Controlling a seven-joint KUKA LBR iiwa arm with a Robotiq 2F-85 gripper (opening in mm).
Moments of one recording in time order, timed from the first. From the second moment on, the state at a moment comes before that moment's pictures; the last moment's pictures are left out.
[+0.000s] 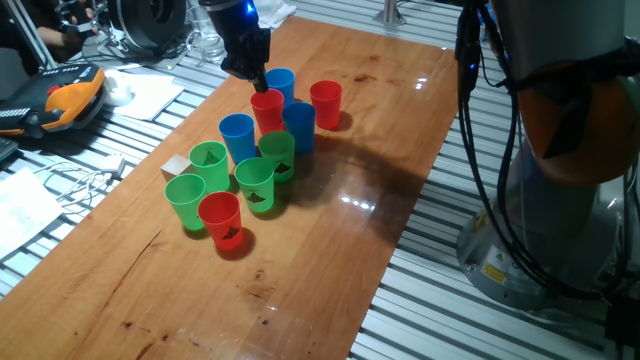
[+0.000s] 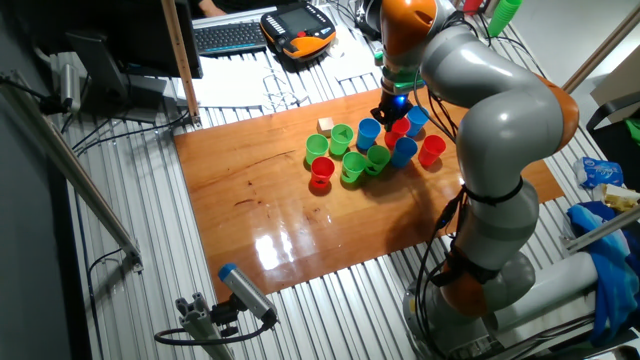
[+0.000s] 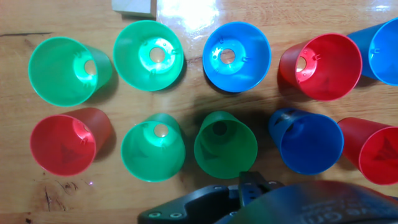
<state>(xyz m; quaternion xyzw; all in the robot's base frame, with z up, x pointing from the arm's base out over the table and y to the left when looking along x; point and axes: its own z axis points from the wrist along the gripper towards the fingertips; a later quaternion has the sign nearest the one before) 0.515 0.001 0.236 0.00 -1.00 0.01 0.10</state>
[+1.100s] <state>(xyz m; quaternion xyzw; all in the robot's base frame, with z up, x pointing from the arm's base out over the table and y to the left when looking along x) 0.515 0.001 0.236 -0.07 -1.00 -0.06 0.05</state>
